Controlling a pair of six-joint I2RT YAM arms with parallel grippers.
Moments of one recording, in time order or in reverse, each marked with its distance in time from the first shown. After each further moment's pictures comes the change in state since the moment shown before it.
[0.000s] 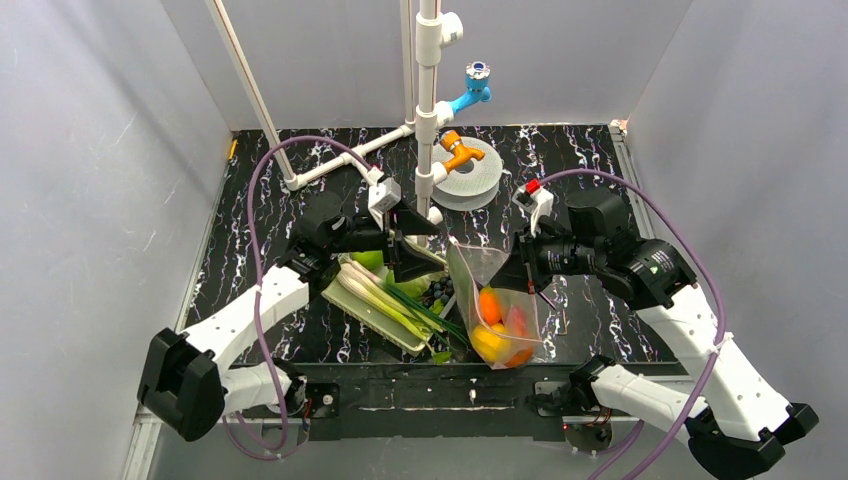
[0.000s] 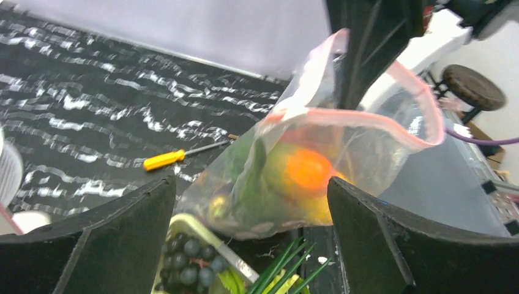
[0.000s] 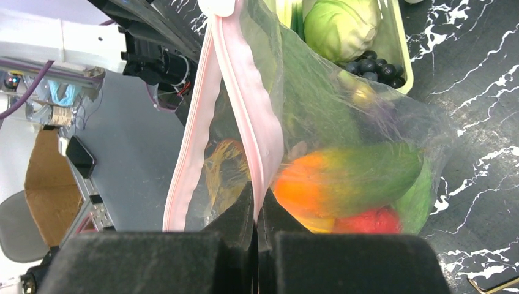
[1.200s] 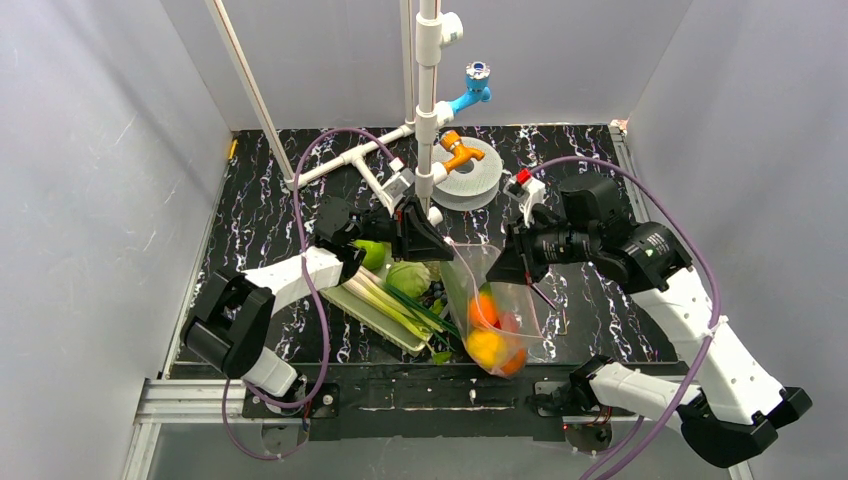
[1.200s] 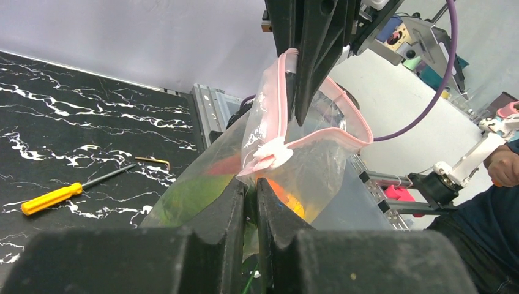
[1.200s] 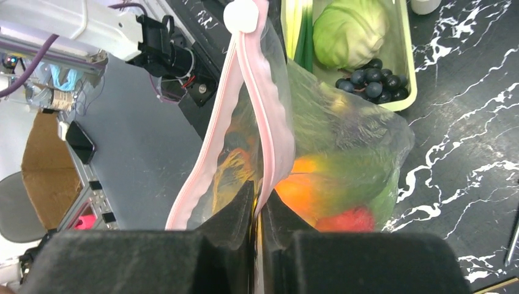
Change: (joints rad) left arm -0.002 0.352 0.000 0.863 0.287 -0.693; right arm 0.000 0.086 0.094 -0.055 -0.058 -0.072
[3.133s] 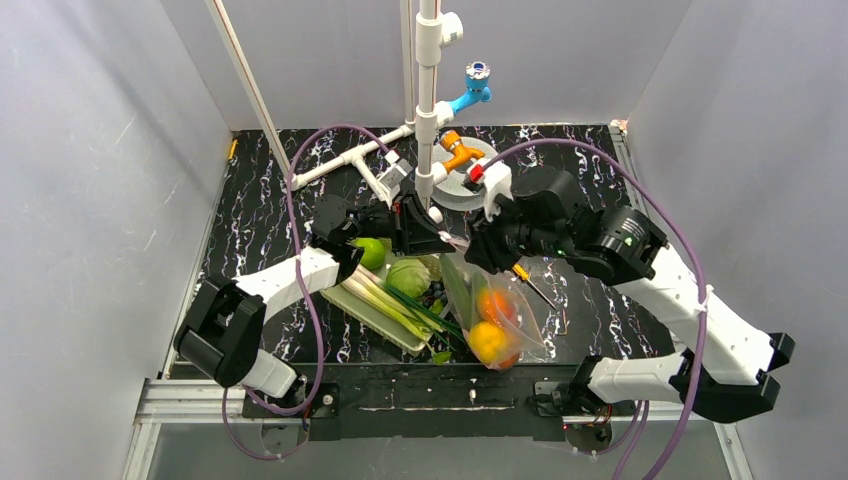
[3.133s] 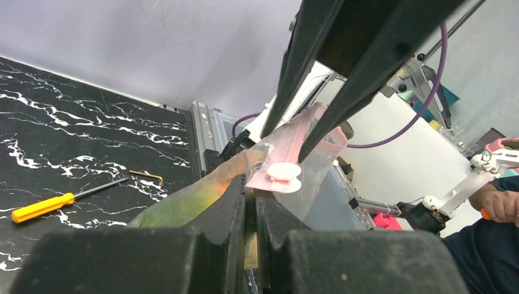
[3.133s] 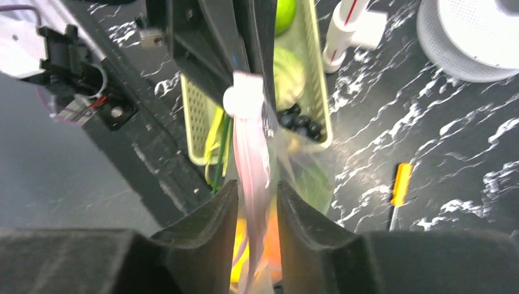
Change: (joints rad) left arm -0.006 -0.047 0.020 -0.048 -0.082 -0.067; right arm 0.328 0.158 0.252 -0.047 0.498 -0.077
